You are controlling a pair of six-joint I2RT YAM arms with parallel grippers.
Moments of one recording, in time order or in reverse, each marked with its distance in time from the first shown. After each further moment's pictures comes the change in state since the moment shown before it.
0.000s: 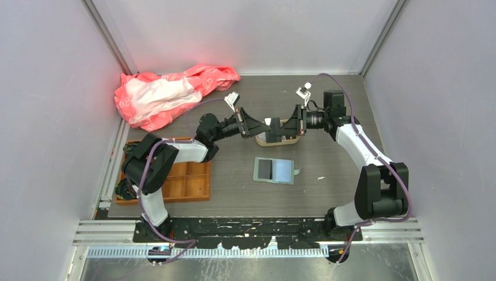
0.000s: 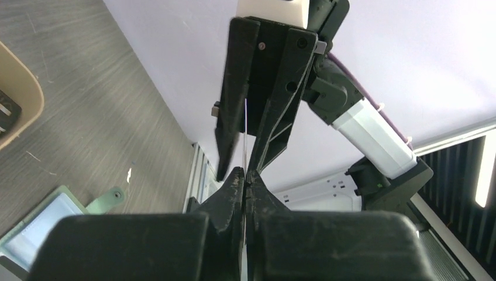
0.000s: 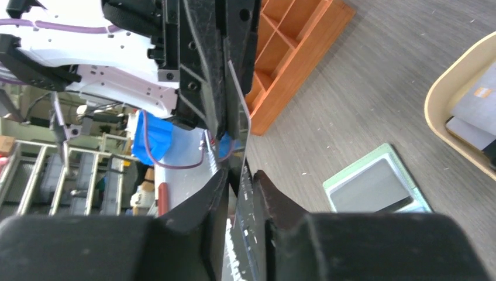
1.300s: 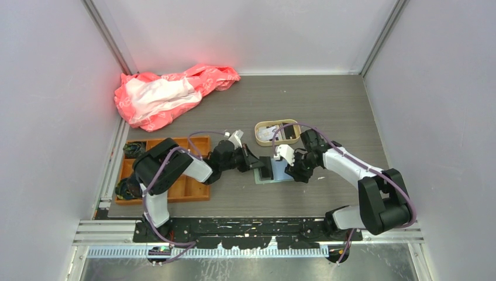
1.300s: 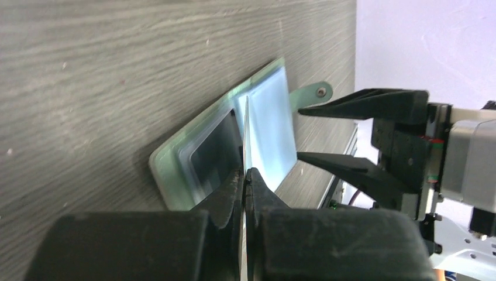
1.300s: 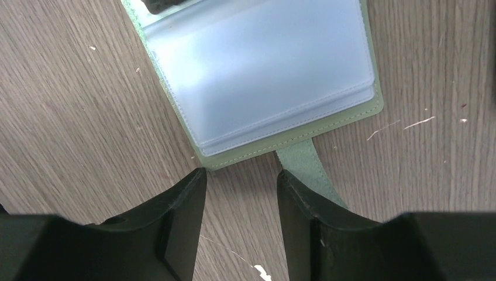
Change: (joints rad) left arm -0.160 0.050 -0.242 -0.371 -0.372 0.308; right arm 0.226 -0.103 -0.339 -0.368 0.912 -1.257
